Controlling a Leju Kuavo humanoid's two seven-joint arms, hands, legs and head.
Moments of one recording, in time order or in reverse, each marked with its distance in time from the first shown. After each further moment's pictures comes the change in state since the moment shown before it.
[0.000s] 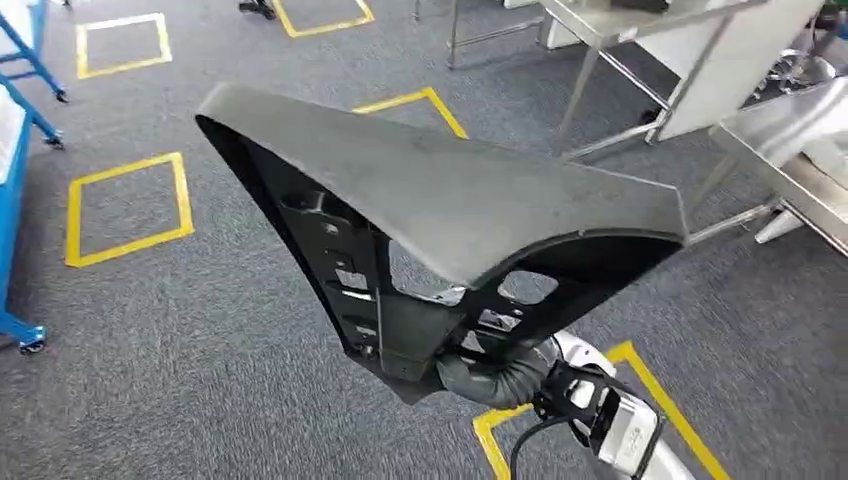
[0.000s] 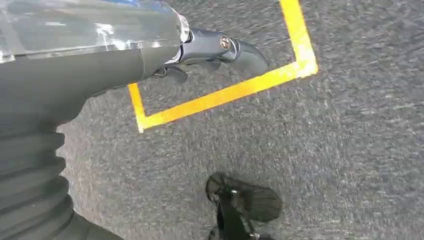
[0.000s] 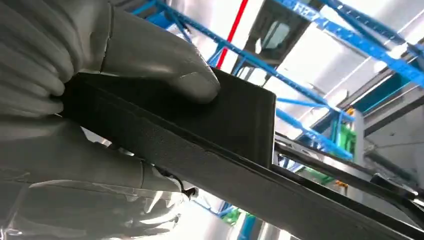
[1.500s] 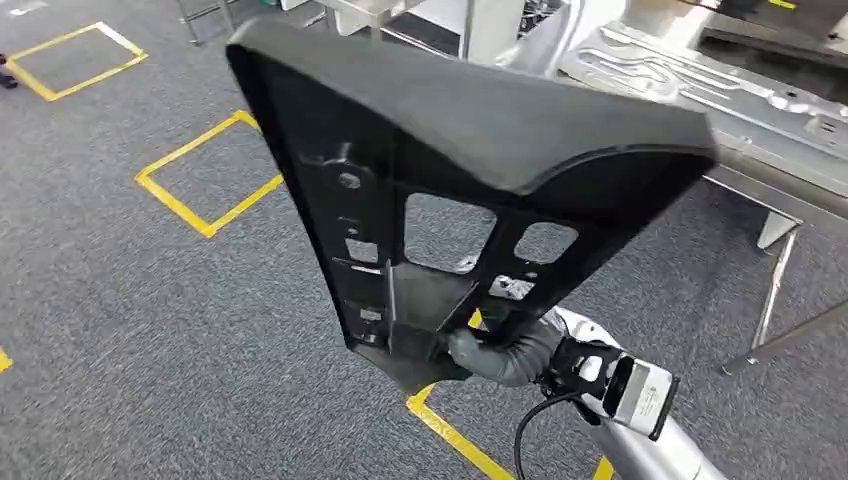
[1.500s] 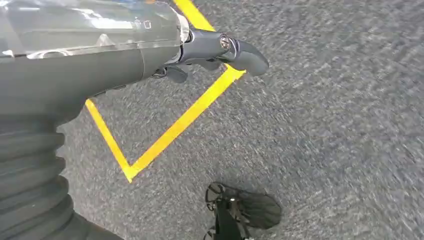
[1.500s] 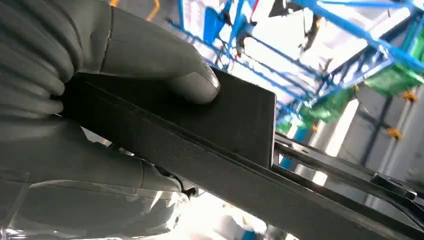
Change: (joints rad) left arm -0.004 -0.001 0.040 0.000 0.021 0.031 0.029; right arm -0.105 -0.063 0.034 0.033 -0.131 -0.025 0.011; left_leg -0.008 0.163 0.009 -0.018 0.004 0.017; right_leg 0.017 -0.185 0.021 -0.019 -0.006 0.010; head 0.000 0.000
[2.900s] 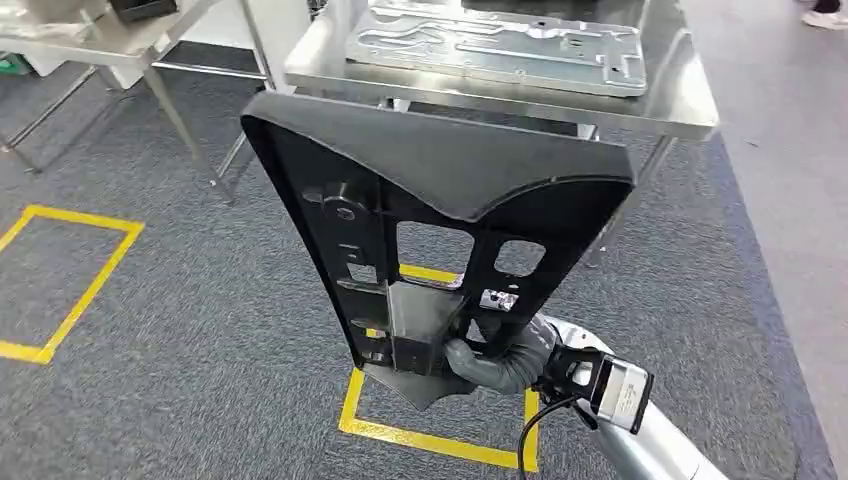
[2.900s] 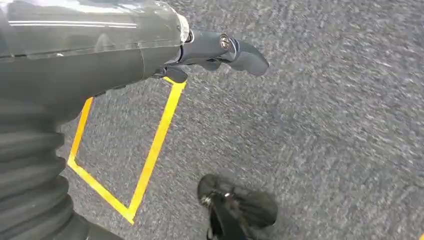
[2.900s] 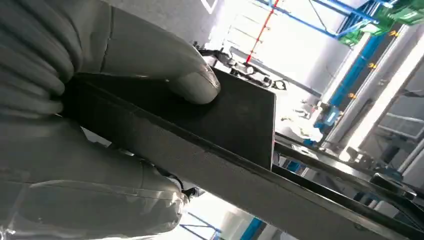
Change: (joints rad) left arm 0.011 -0.029 0.003 0.000 0.019 0.025 -0.006; right arm 0.015 -0.028 0.038 0.080 -0.008 0.028 -0.045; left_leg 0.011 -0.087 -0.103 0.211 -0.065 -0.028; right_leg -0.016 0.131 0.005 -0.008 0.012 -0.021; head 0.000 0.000
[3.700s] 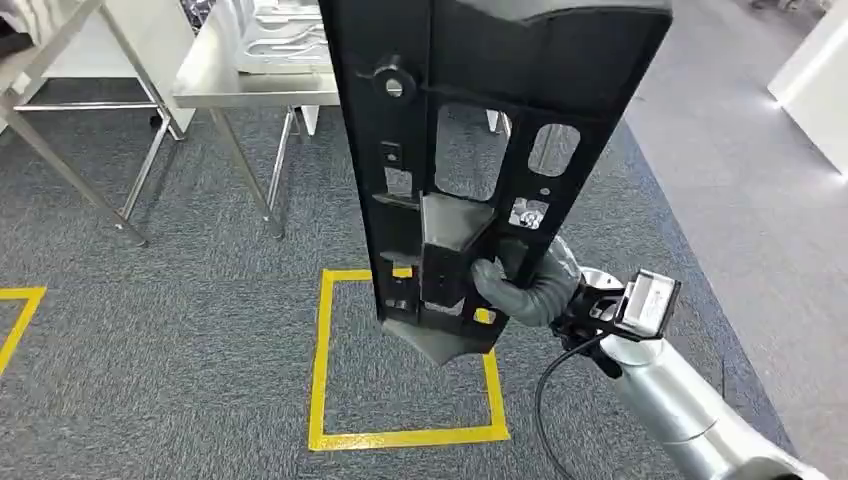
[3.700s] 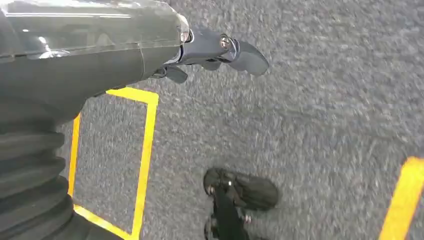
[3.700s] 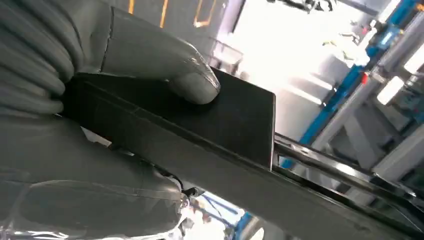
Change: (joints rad) left arm -0.017 -0.001 0.002 0.000 -0.009 -0.018 0.002; right arm -0.169 -0.103 0.017 0.049 -0.180 -0.089 0.069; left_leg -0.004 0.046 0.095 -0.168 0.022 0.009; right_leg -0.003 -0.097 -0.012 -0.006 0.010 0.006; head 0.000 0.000
